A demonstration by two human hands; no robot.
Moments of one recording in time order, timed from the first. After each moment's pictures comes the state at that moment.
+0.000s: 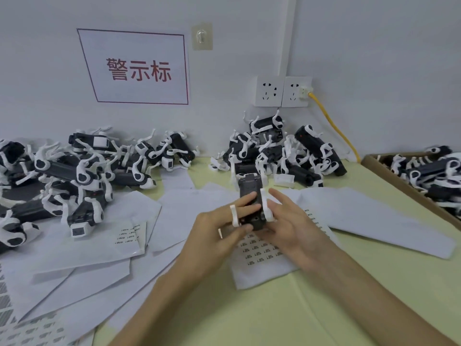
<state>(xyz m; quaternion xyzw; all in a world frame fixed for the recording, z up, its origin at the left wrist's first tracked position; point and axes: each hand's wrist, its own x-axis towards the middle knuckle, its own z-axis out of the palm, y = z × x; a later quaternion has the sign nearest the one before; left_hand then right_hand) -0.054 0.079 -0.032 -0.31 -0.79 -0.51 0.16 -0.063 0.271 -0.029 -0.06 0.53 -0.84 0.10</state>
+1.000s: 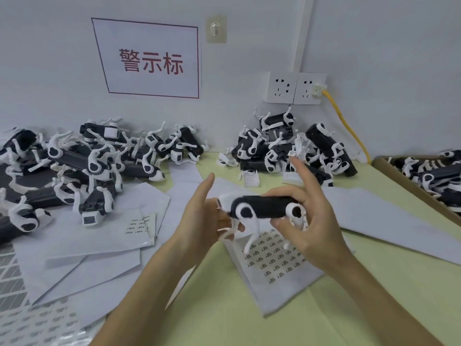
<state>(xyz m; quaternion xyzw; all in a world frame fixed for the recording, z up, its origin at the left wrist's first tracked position) -0.062 0.058 -0.013 -0.07 -0.59 -0.79 -0.18 -0.047 0.273 -0.023 -0.28 0.77 -0.54 -0.21</state>
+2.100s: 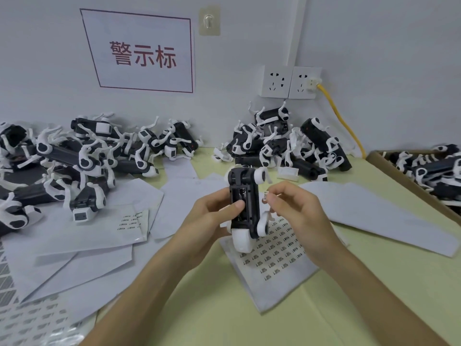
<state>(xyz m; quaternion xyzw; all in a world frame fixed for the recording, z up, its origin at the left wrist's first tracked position) -0.058 0.069 -0.027 -0.17 -0.61 -0.76 -0.12 -0.048 0.270 -0.017 -0.18 0.74 -0.65 -0.10</state>
